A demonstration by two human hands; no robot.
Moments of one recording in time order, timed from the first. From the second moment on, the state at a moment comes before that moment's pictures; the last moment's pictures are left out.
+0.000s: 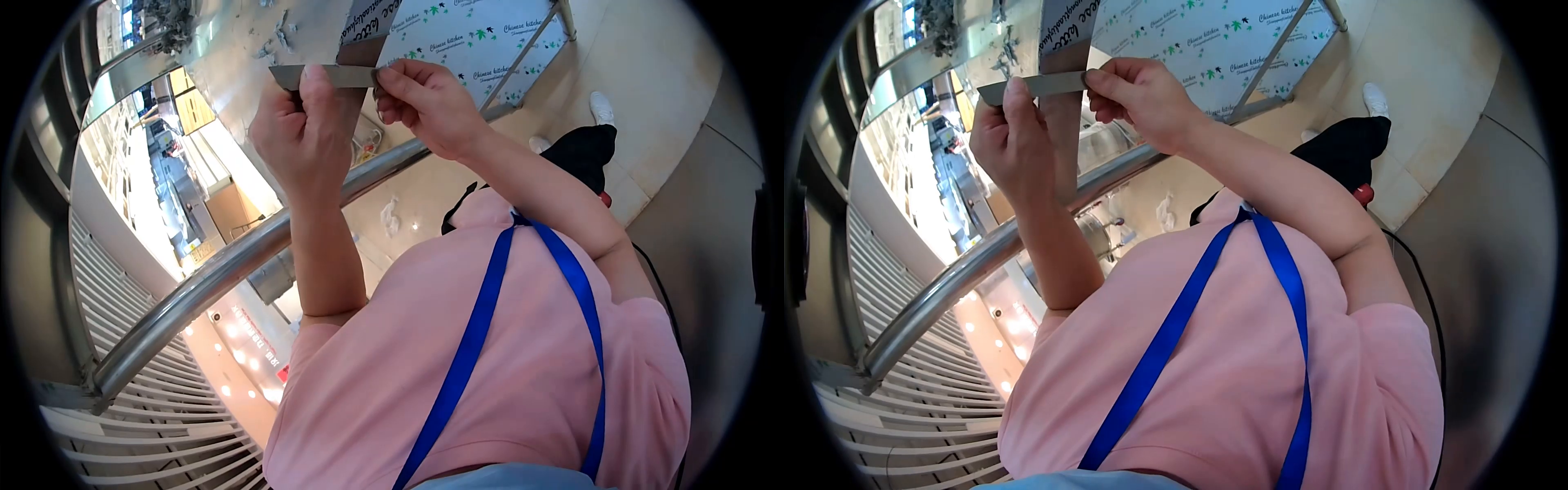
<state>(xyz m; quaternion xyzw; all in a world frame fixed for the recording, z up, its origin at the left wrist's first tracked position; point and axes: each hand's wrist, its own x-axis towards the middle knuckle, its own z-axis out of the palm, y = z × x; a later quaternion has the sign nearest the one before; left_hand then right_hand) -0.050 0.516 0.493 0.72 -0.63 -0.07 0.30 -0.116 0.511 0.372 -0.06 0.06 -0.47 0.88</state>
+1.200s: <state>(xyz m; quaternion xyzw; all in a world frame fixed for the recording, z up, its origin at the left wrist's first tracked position) -0.020 0.524 0.482 0.58 -0.42 -0.27 0.64 -0.141 0.475 0.383 -0.59 0.34 -0.71 0.18</state>
